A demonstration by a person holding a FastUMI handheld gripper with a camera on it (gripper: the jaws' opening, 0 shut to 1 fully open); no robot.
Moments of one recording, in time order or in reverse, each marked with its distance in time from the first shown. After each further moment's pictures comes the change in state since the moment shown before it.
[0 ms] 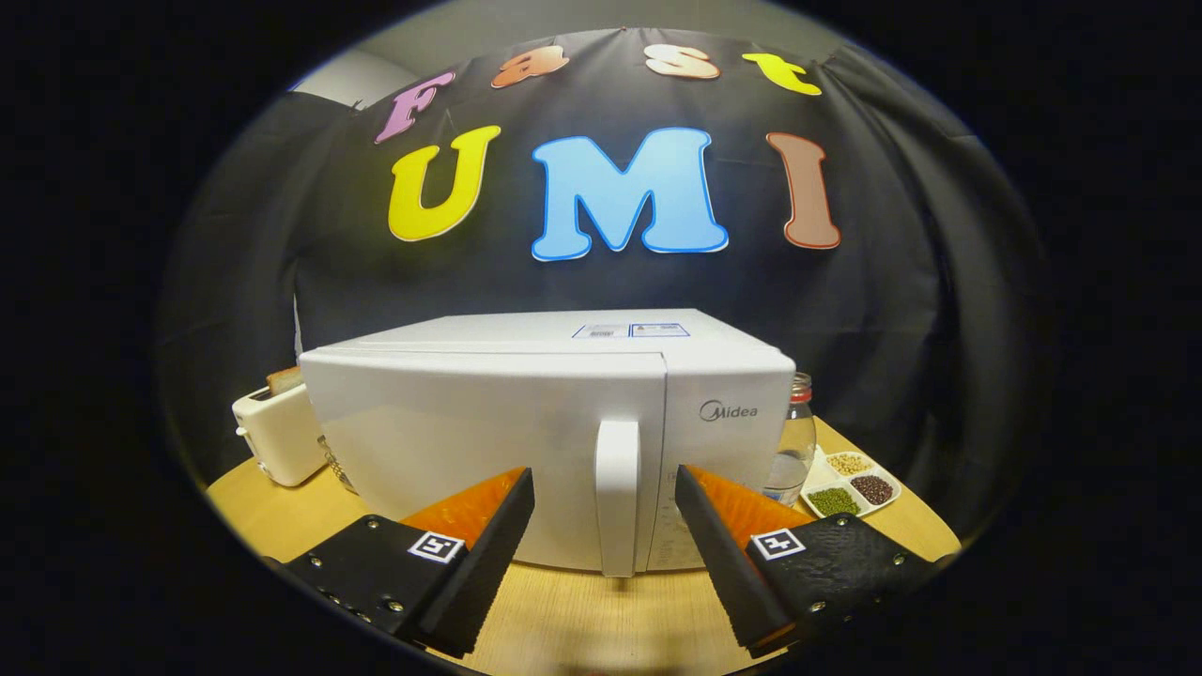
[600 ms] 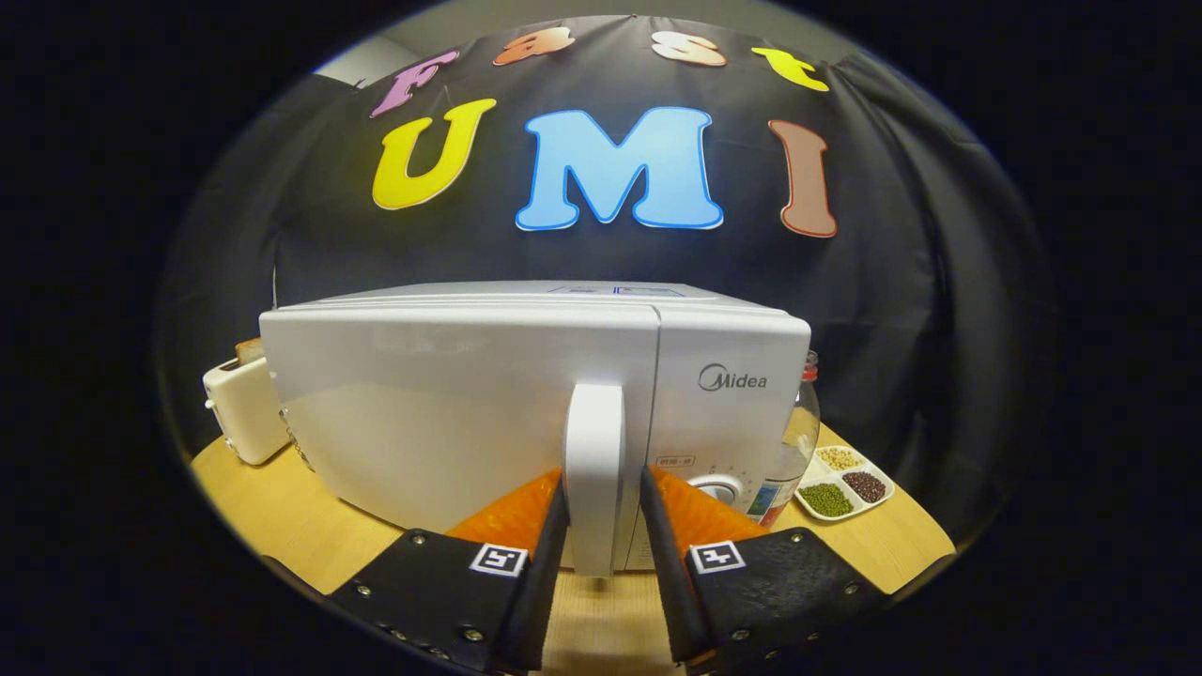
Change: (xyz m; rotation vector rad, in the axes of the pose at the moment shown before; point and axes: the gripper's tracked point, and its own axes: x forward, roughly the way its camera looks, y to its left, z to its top) arm 0.020 -0.017 -0.017 -0.014 0.041 -0.057
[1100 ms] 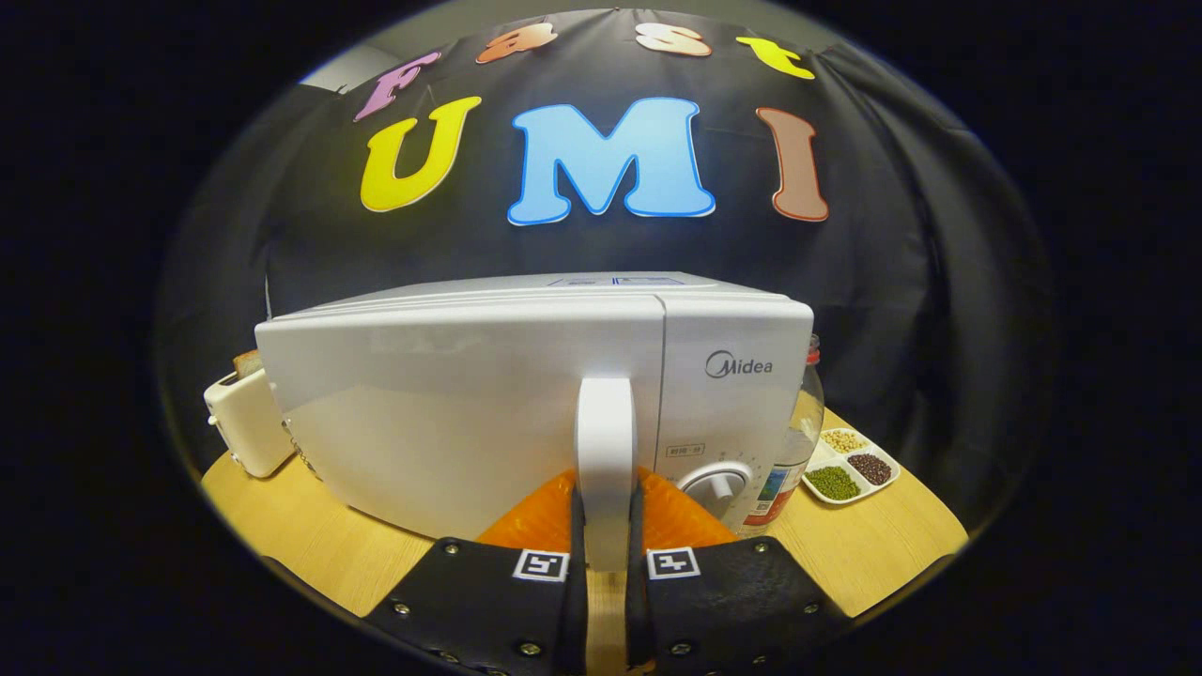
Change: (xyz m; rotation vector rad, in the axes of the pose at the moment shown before) arm -0.003 0.010 0.000 0.030 0.025 0.001
